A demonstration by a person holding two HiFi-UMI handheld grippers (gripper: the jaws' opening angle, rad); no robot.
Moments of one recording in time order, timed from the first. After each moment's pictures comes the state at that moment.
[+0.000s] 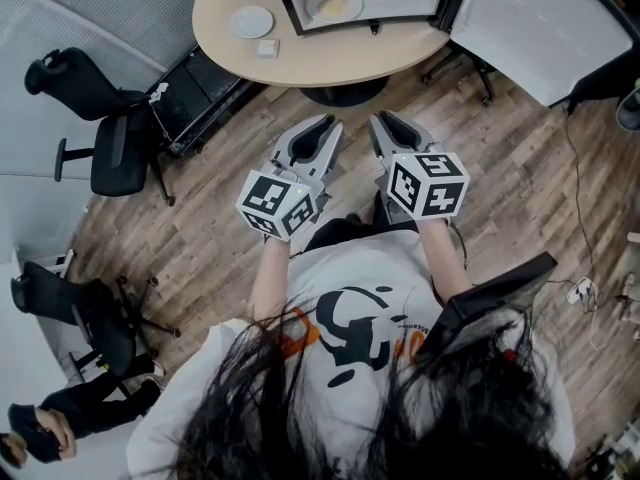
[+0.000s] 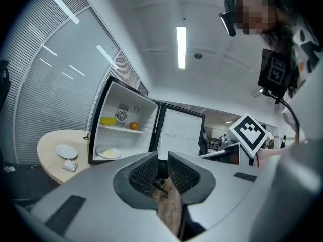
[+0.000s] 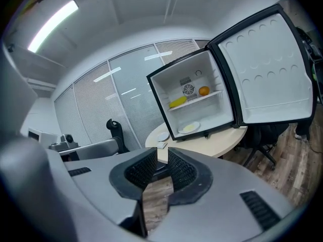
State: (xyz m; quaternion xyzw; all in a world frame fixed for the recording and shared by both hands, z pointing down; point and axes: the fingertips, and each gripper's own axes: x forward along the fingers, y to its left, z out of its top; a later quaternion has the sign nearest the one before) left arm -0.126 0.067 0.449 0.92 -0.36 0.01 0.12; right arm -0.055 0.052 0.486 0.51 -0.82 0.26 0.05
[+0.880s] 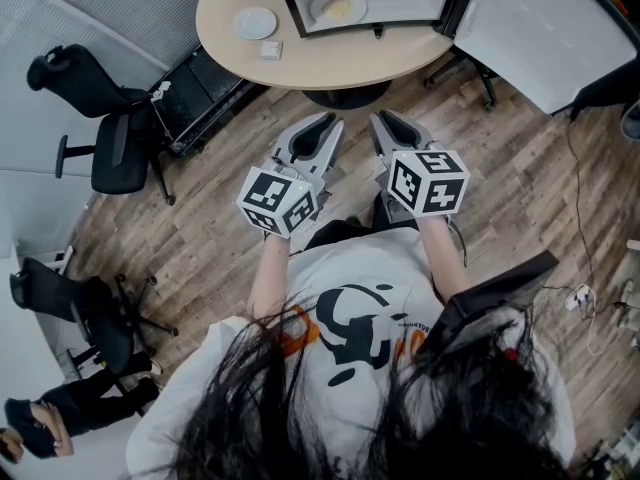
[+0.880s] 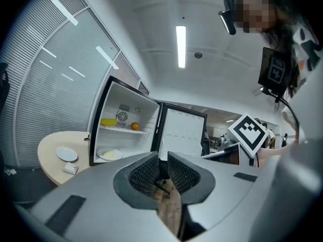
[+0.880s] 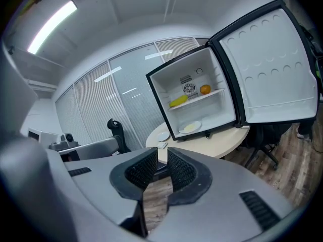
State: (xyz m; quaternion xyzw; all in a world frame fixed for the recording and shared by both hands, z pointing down) left arm -0.126 0.055 0.447 0.92 -0.37 0.01 0.11; right arm -0.056 0.039 0.488 0.50 -0.82 0.27 0.05
